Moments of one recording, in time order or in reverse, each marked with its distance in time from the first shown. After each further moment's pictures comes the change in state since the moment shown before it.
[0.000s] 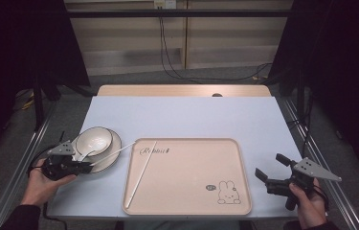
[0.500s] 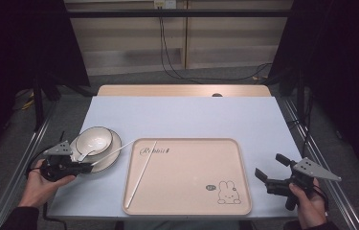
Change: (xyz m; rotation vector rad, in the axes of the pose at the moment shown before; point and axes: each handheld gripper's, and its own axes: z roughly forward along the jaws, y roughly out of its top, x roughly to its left) left arm -0.004 -0.001 -0.006 -0.058 -0.016 -0.052; right arm 0.000 0.000 0.001 0.001 0.000 0.002
